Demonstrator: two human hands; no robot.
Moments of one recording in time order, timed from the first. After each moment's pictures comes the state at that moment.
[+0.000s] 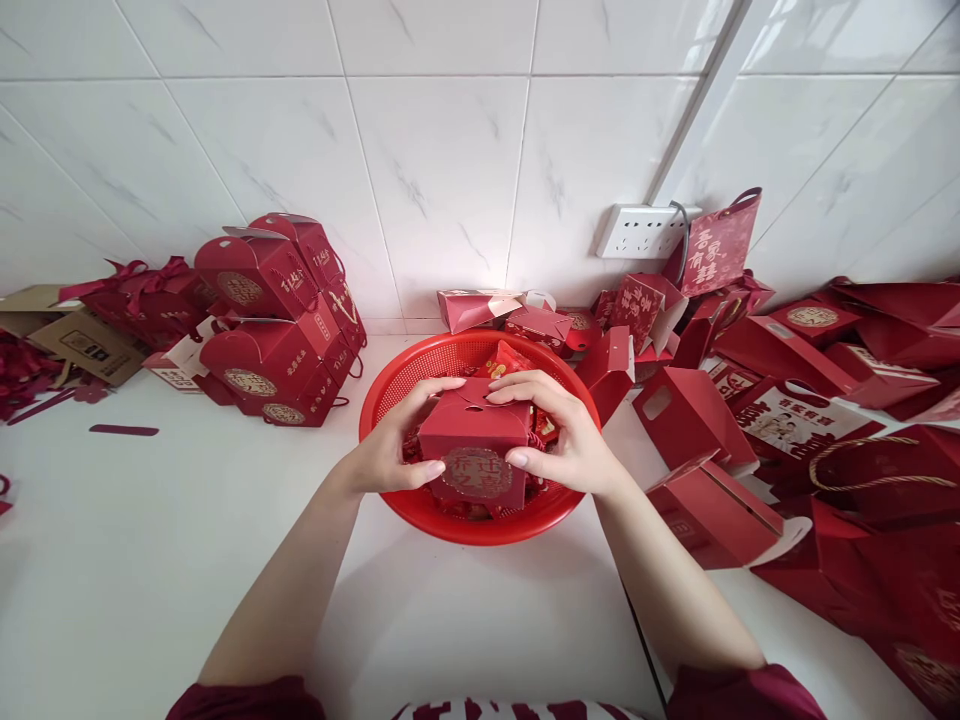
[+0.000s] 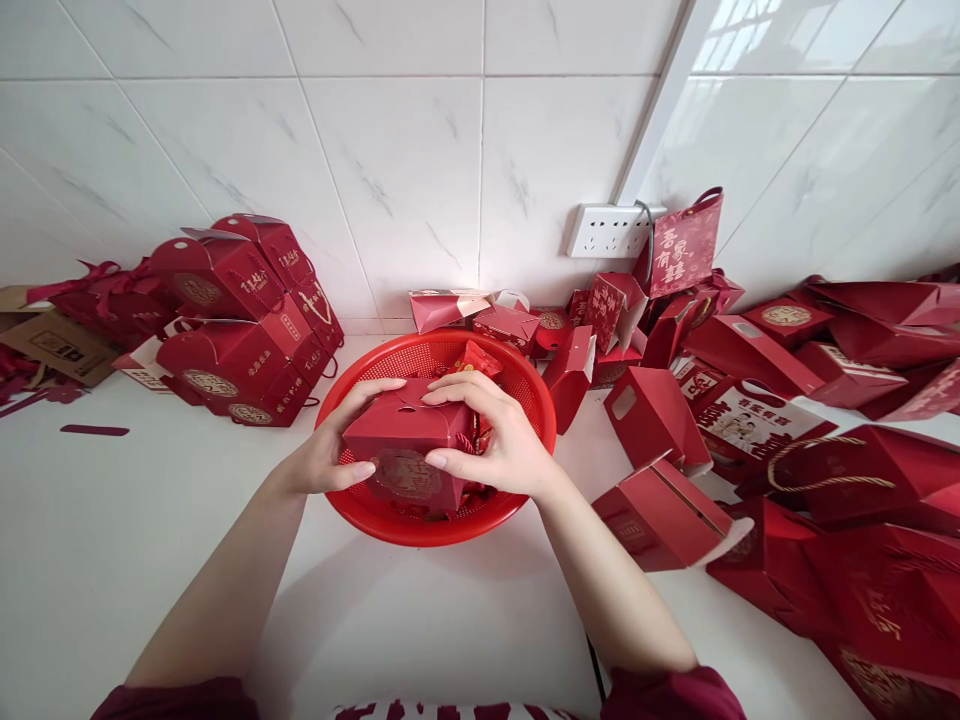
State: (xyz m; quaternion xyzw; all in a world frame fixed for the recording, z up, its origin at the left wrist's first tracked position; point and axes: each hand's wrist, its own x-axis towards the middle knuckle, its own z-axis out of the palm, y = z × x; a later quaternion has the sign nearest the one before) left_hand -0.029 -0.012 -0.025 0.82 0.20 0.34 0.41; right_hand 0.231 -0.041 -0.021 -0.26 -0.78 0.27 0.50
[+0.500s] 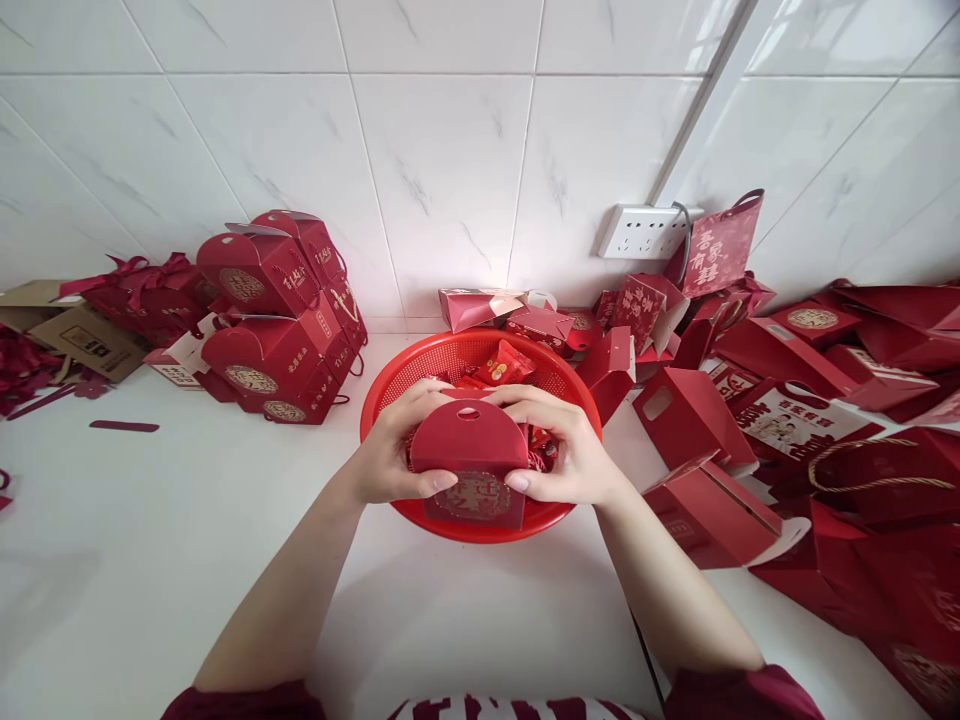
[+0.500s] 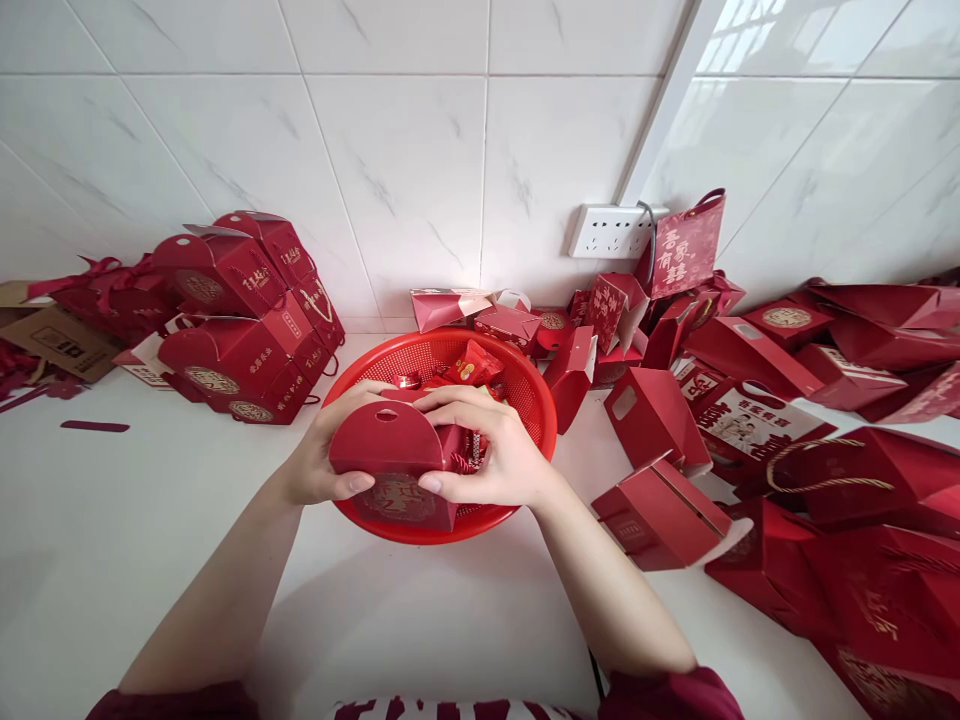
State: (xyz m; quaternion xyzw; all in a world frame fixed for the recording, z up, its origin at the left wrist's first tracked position) left_hand -0.020 -0.022 -0.011 0.86 0.18 0.39 0.29; right_hand 0.225 -0.047 -0.018 -0.21 -0.80 0.29 0.49
